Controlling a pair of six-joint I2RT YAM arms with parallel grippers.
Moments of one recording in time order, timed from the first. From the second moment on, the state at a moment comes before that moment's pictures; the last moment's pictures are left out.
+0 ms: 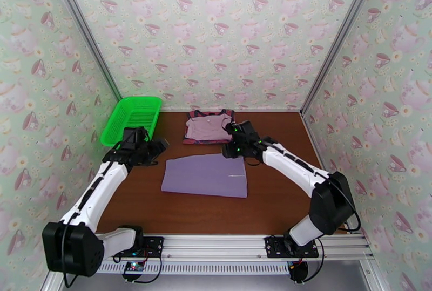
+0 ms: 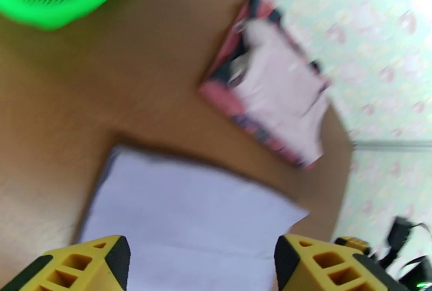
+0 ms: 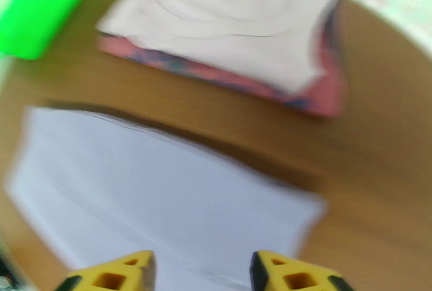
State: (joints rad) left arm -0.08 1.23 0.96 -0.66 0.22 -0.78; right arm 0.61 1.59 1.19 -0.47 -0.20 0.32
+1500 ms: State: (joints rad) left arm -0.32 1.70 0.99 -0.67 0.05 -0.67; right arm 0.73 1.91 1.03 -0.08 -0.37 0.77
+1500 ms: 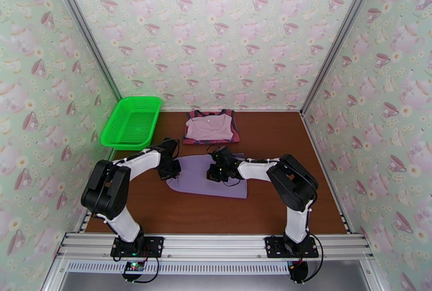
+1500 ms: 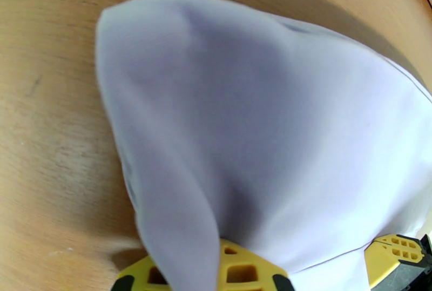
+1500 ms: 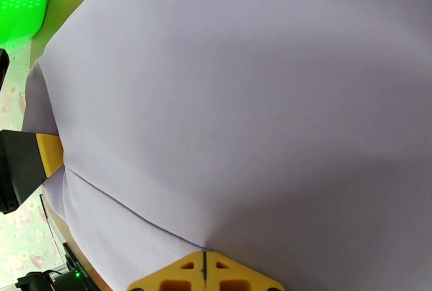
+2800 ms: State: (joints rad) left arm -0.57 1.69 1.43 -1.14 -0.28 -0.64; right arm 0.76 1.85 1.25 -0.43 -0.24 0.70
